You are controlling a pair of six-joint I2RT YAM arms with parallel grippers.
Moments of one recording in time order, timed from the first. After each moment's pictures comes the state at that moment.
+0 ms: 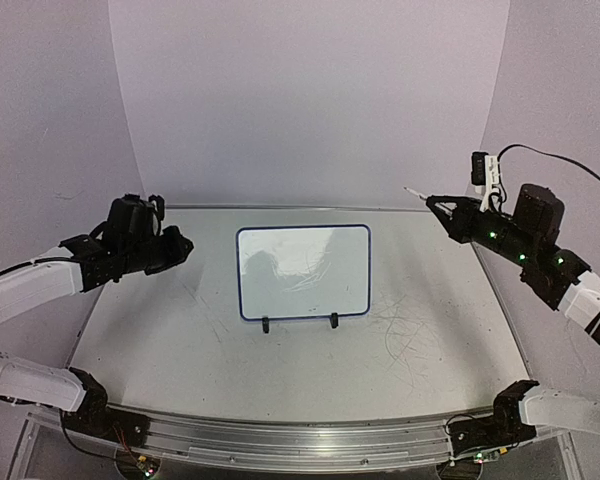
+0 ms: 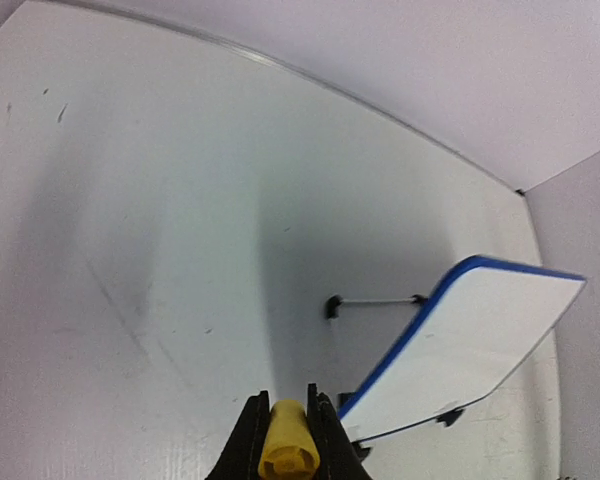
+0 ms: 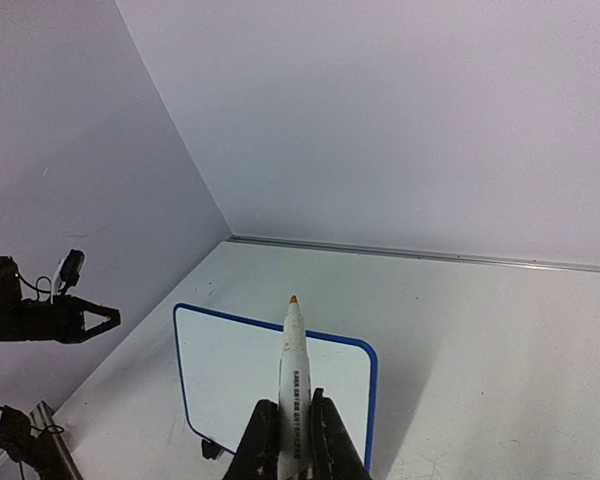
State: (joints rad) left arm -0.55 1.17 0.83 -0.28 -0.13 -0.71; right arm 0.39 0.93 0.86 -0.02 -0.29 0.32
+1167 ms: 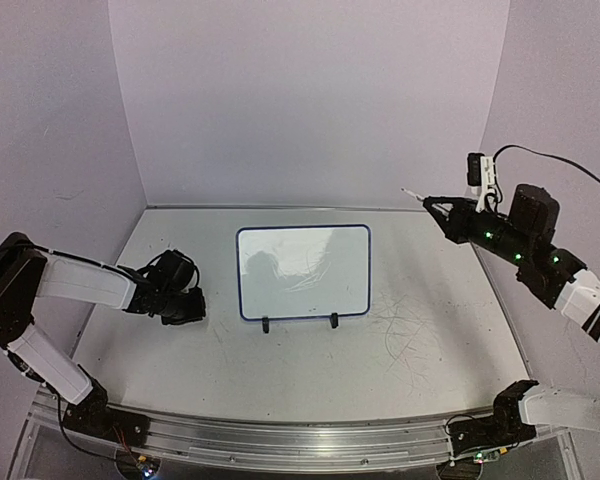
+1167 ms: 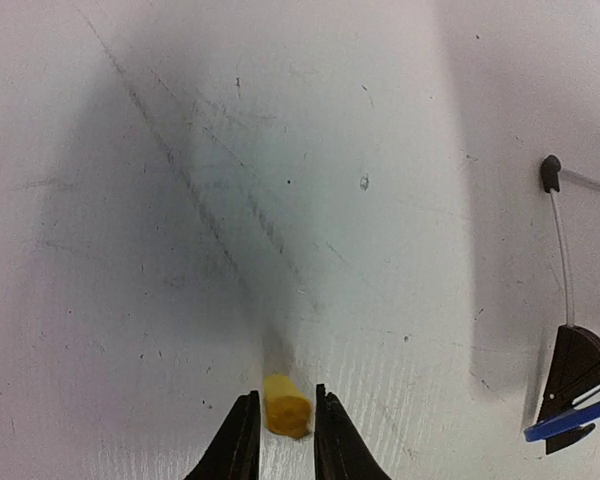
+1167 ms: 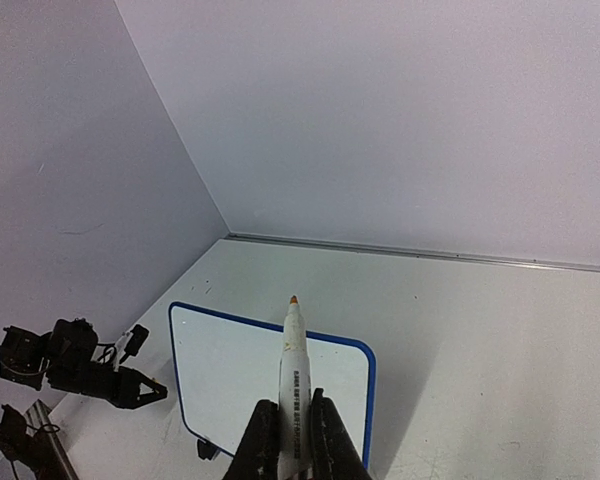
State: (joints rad) left arm -0.59 1.52 0.66 -0.12 -0.14 -0.73; right arm 0.39 0.95 0.85 0.00 -0.29 0.33
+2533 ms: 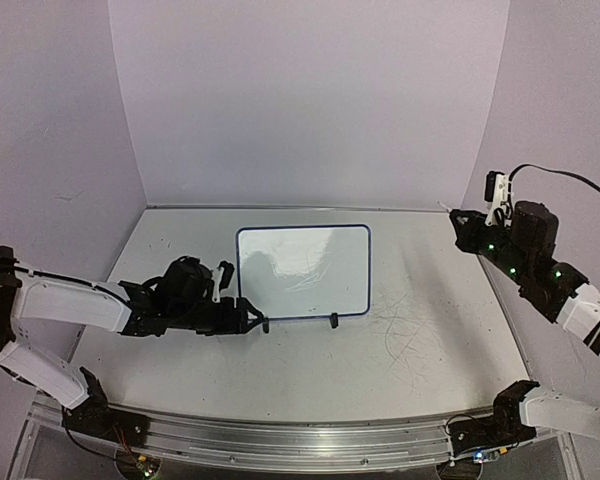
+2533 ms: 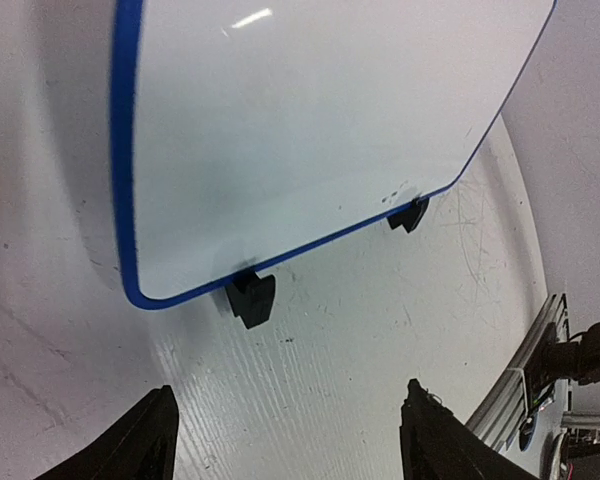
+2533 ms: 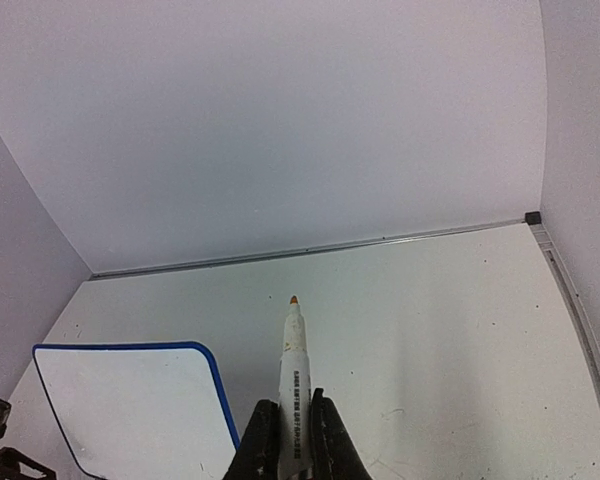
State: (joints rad) left arm -0.86 1.37 0.62 0.09 0.10 -0.76; right arm 0.39 0.87 0.77 -0.07 0.12 0.33
